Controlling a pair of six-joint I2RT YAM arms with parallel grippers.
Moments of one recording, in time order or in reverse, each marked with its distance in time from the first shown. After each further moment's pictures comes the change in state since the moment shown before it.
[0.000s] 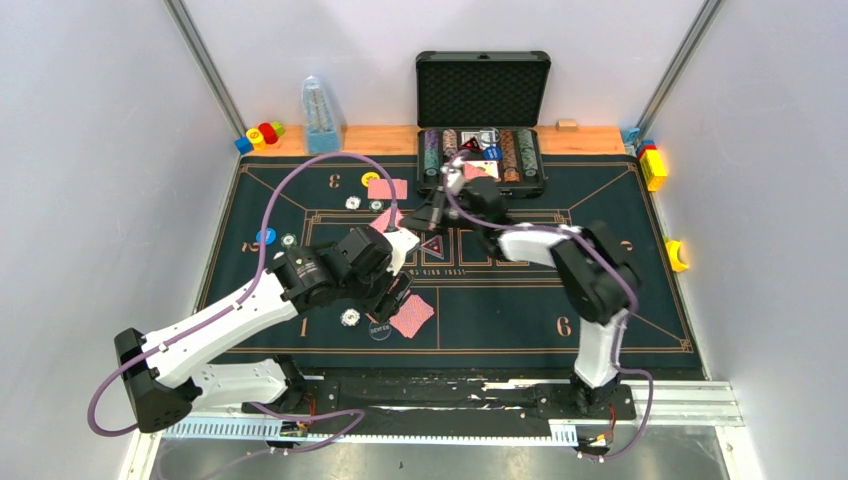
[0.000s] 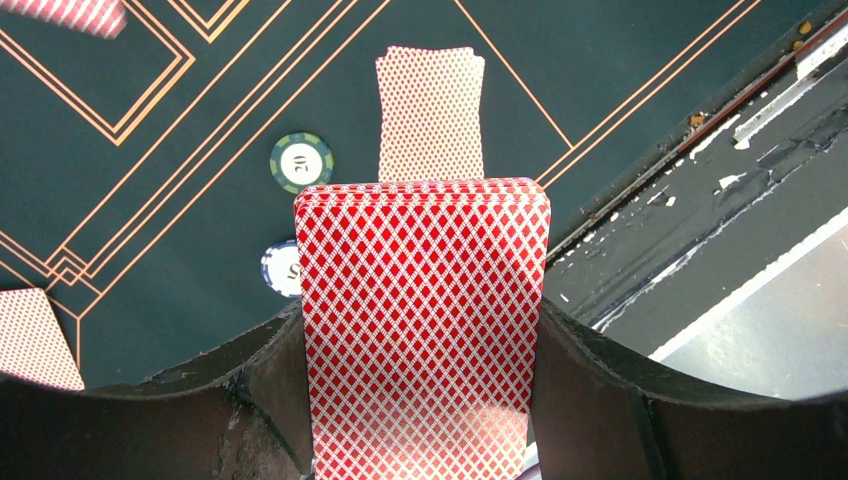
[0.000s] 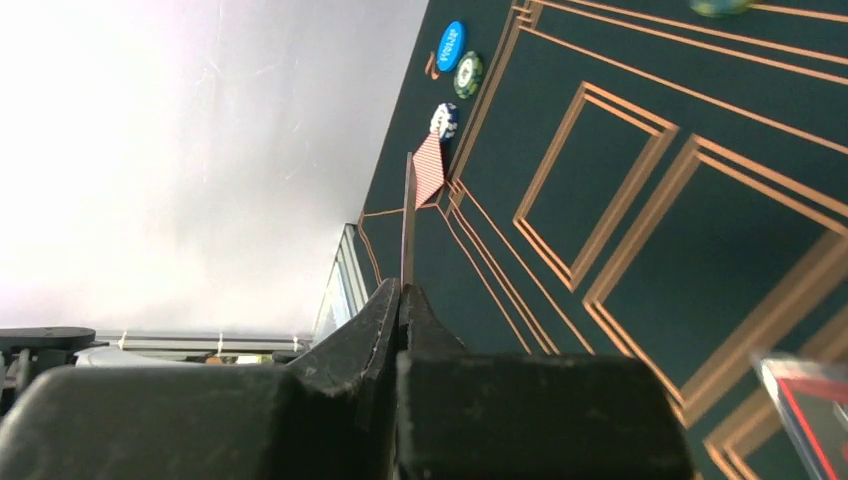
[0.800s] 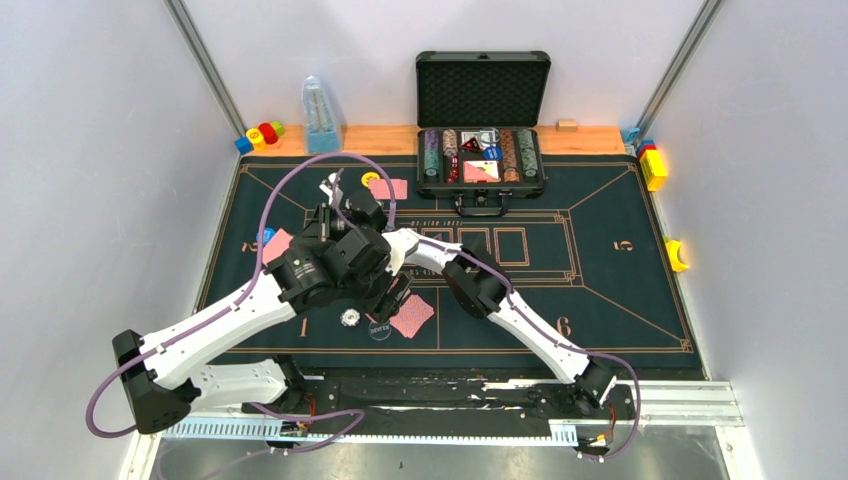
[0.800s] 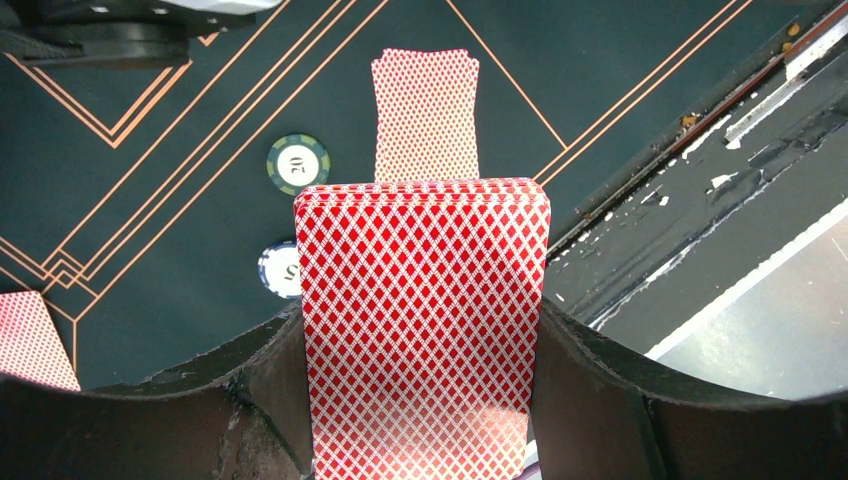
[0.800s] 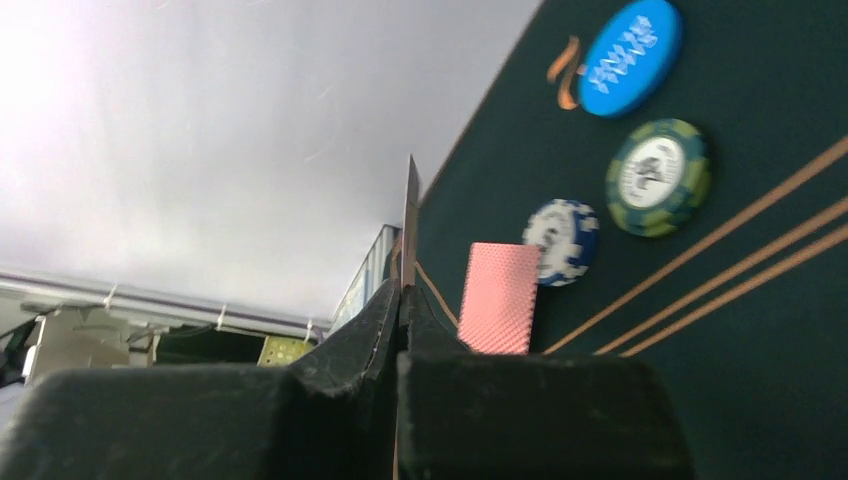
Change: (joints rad) left arm 0.000 -0.006 0.000 0.001 0.006 -0.002; right arm 0.337 1.020 1.355 -0.114 -0.040 0.139
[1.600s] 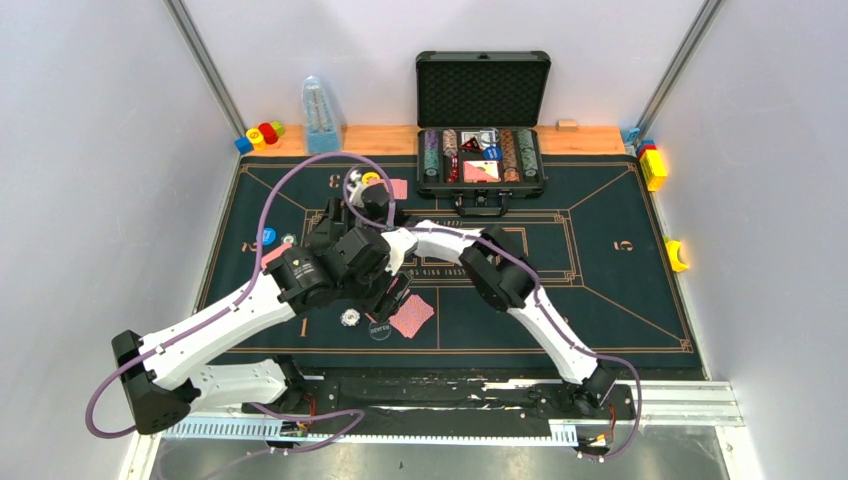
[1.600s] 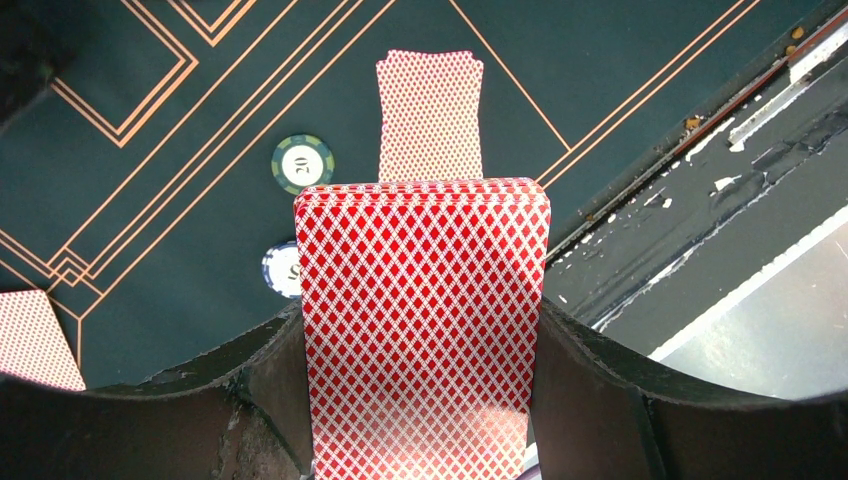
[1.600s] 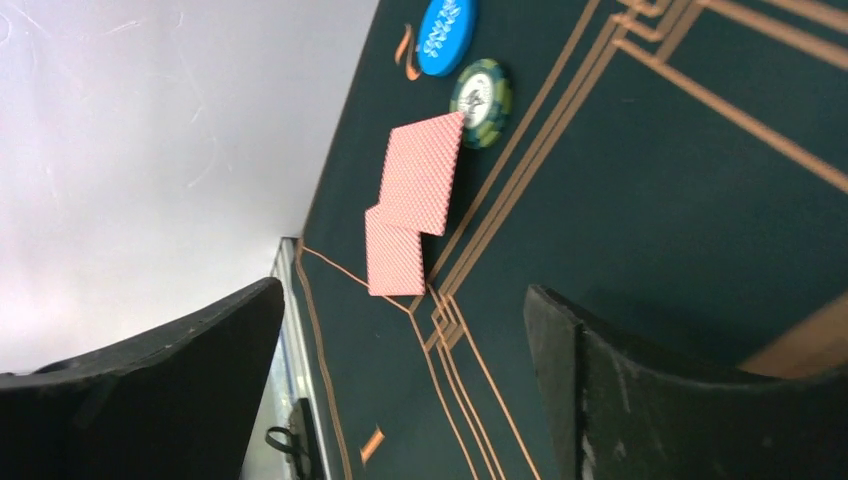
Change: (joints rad) left arm 0.000 -0.006 0.000 0.000 -0.008 -0.001; right arm -0.011 -0.250 -0.346 -0.205 0.194 -0.195
